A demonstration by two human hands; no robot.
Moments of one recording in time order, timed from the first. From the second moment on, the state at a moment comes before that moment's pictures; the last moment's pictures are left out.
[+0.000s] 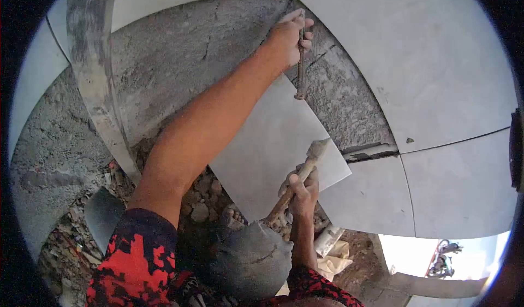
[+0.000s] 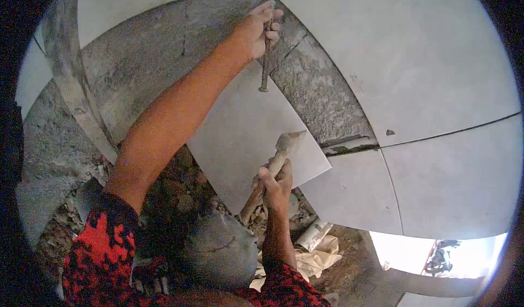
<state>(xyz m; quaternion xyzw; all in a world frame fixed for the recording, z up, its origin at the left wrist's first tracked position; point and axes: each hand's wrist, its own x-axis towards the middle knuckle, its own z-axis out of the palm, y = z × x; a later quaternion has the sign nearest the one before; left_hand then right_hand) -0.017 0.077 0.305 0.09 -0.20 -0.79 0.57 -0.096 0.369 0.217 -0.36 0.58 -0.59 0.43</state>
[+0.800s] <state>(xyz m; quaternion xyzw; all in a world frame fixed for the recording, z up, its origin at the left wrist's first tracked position) -0.045 0.067 0.327 0.08 -0.14 -0.76 0.63 -0.108 0.356 0.195 -0.33 0.52 -0.65 0.45</state>
